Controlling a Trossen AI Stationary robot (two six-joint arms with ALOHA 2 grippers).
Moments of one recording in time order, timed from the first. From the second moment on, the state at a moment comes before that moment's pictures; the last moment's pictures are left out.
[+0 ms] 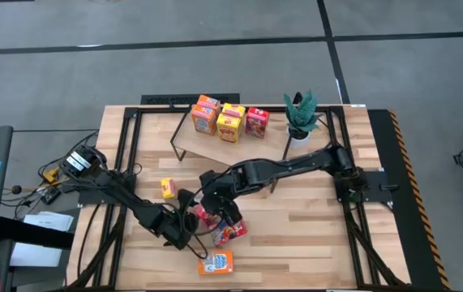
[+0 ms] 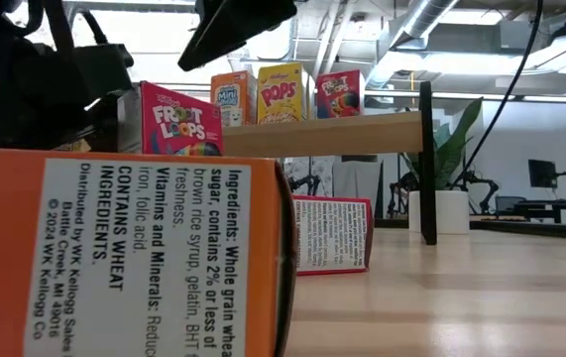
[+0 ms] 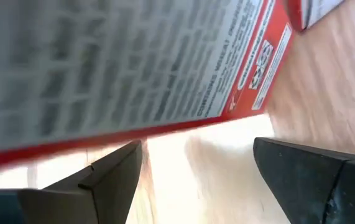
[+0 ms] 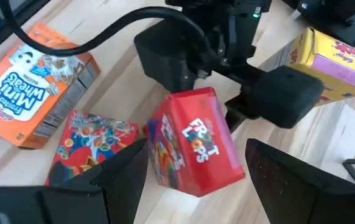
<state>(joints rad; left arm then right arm) -0.61 1.69 0.79 -0.37 -0.70 -0.20 0.16 2.12 1.96 -0.73 -0.09 -0.42</state>
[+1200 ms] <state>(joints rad) -0.61 1.69 0.79 -0.35 -0.69 -0.22 0.10 2.12 1.96 -0.71 -0.18 -0.35</state>
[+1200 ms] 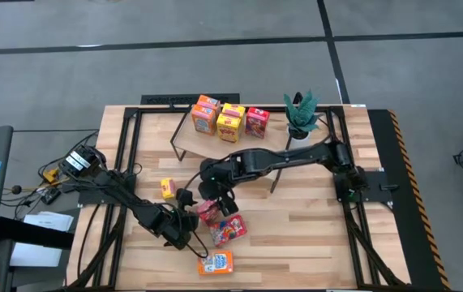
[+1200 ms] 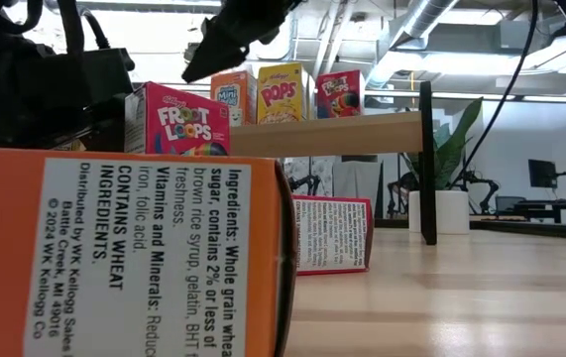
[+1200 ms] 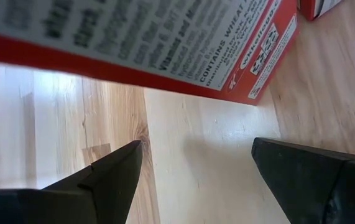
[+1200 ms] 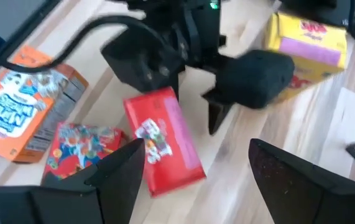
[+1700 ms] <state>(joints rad) -0.61 1.68 0.79 -0.34 -0.69 -0.22 0.10 2.21 1.96 -0.71 -0.24 -0.32</state>
